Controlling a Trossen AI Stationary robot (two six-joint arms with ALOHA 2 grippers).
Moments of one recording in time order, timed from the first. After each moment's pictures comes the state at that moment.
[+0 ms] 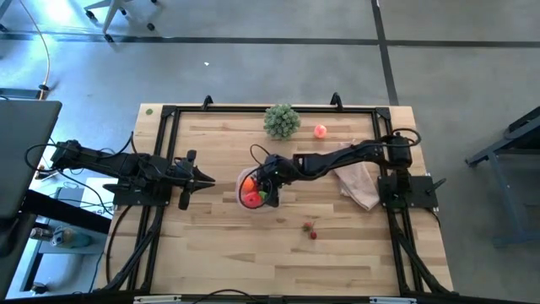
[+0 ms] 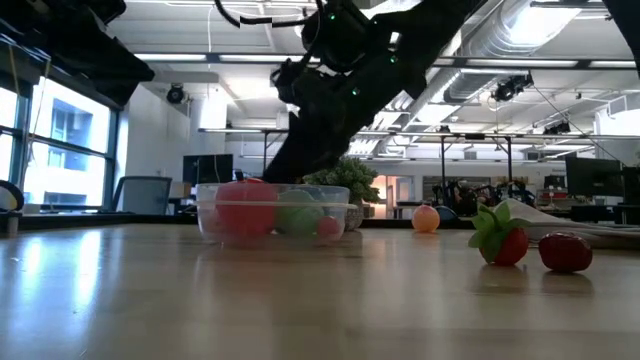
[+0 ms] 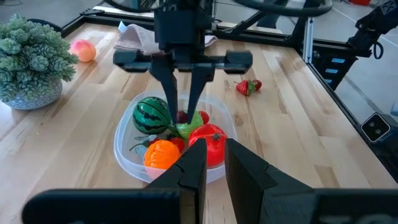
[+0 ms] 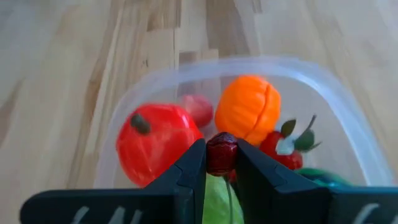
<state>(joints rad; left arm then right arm) -0.10 0.41 0.33 -0.30 -0.18 -0.19 -0.02 1.97 1.25 -0.01 -0.12 0.07</state>
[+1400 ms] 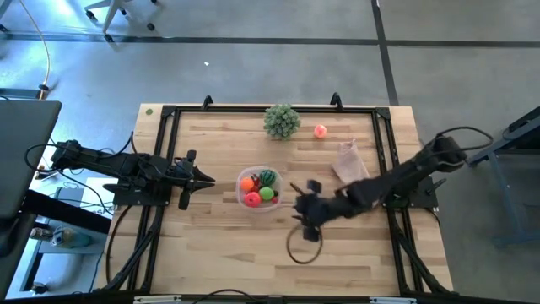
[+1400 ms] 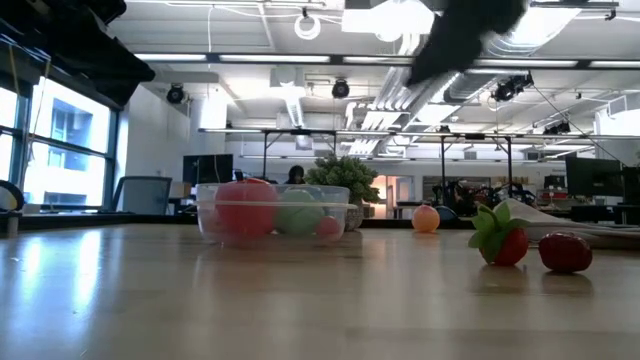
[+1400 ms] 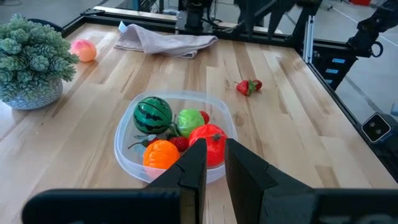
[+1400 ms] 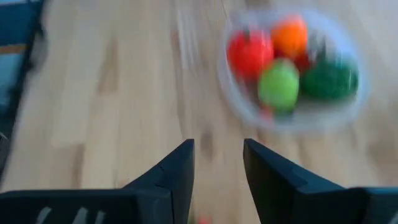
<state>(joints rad) -0.10 0.41 0.33 -0.30 -0.18 -0.19 0.40 1.53 1.12 -0.41 0.31 0.36</state>
